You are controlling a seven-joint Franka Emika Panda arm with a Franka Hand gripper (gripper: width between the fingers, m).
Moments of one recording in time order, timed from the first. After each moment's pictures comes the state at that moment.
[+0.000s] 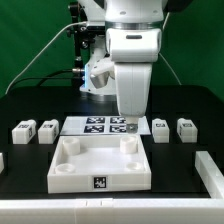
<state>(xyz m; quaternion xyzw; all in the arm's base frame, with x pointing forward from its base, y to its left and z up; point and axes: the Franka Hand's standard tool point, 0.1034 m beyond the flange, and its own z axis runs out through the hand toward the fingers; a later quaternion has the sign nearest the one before) 0.500 0.029 0.078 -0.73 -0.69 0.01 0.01</state>
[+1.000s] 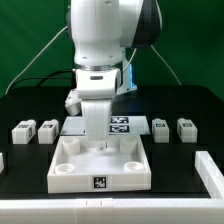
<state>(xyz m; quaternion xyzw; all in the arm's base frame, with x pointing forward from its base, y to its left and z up) 0.428 -0.021 0.014 -0.73 -0.69 0.01 0.03</state>
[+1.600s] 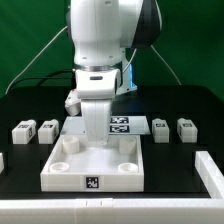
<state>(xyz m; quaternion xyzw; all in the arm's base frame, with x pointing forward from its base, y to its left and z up) 0.428 -0.021 0.013 -0.73 -0.69 0.01 0.03</state>
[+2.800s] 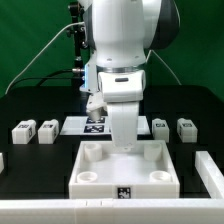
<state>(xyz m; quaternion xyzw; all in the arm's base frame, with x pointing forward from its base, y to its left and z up) 0.472 0.036 0.013 -0.72 -0.69 -0.02 0.03</state>
